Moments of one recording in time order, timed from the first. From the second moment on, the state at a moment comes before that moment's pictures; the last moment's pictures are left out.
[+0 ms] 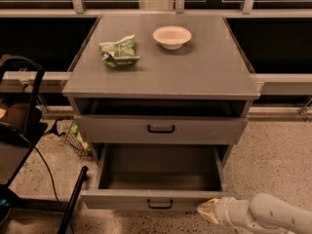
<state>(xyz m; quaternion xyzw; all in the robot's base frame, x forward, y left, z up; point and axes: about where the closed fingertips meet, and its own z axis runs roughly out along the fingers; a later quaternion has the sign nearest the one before) 0.443 -0.195 0.391 -0.43 0.83 0.18 0.32</state>
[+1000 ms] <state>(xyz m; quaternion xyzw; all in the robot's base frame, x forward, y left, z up) 0.573 -0.137 0.399 -0.47 0.76 0.19 0.40</state>
